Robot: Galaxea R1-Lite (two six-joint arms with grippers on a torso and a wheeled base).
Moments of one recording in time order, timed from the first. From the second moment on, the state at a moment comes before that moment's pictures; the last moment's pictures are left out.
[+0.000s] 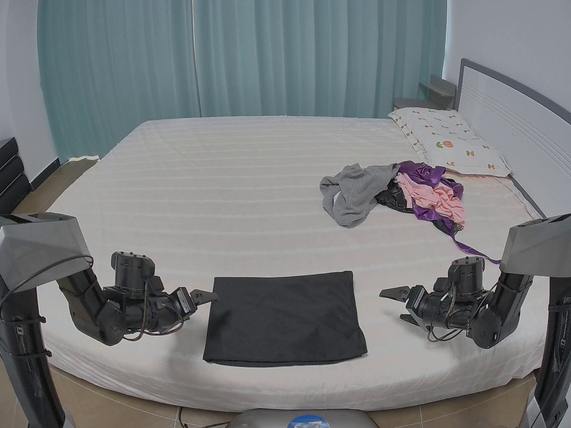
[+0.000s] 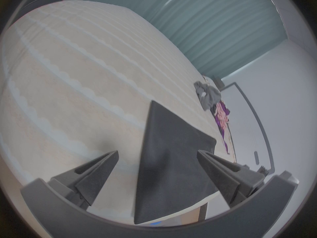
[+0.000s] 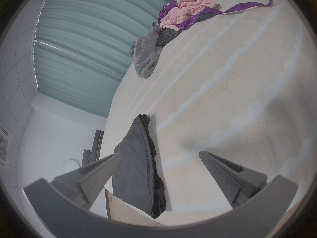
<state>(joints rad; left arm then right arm) -0.16 2.20 -0.59 -0.90 -0.35 -0.69 0.22 2.29 -0.52 -1.19 0.35 0.87</state>
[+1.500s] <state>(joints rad) -0.28 2.35 -0.71 -0.95 -0.23 -0.65 0.22 2.30 -0.53 -1.19 0.35 0.87</state>
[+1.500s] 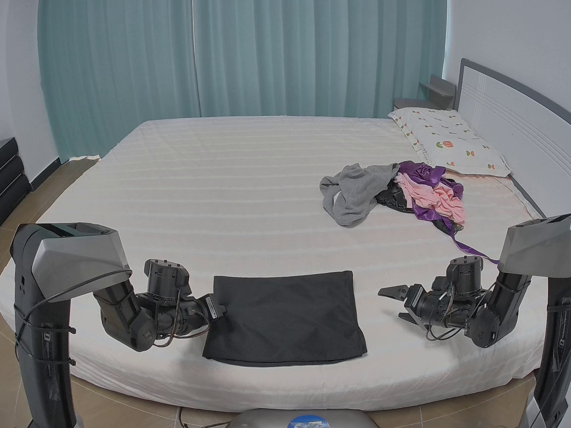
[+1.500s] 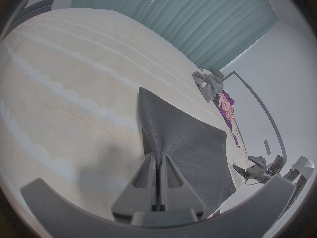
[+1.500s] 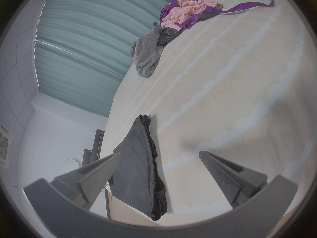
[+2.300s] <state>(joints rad) -0.27 2.34 -0.67 -0.96 -0.22 -0.65 0.22 2.30 -0.53 -1.19 0.35 0.87</state>
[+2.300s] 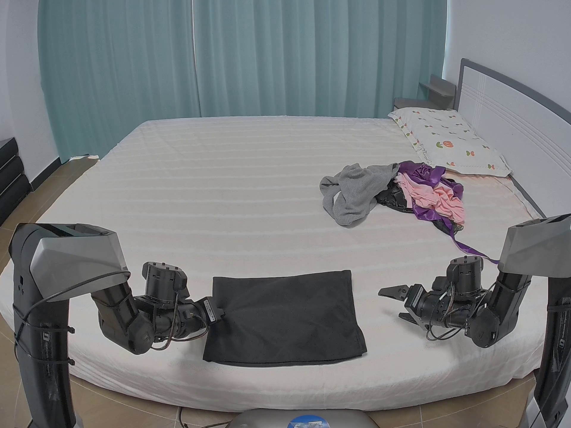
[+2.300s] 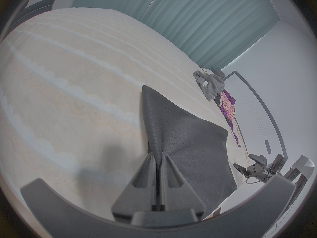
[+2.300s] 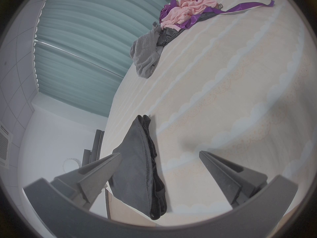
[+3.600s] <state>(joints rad) -0.26 2.33 -0.63 -1.05 -0.18 -0.70 0.24 2.30 -0.53 -1.19 0.35 0.87</state>
